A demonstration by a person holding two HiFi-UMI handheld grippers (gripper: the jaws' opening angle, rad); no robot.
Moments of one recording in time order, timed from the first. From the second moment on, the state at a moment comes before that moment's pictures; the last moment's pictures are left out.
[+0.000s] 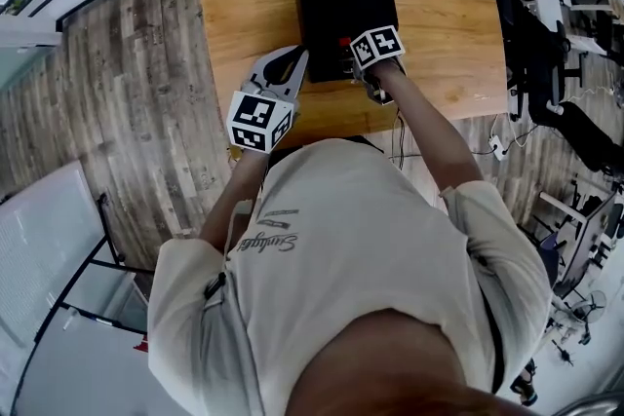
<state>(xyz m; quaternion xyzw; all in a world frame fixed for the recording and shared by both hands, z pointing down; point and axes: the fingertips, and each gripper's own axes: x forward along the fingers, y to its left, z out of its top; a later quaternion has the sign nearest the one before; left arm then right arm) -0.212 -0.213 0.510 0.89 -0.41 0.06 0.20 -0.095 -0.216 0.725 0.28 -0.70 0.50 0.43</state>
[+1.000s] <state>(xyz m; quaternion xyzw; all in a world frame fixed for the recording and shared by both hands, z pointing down) -0.194 -0.201 0.505 0.89 -0.40 0.07 0.19 -0.094 -0.210 0.730 0.29 -0.67 0.52 0.45</state>
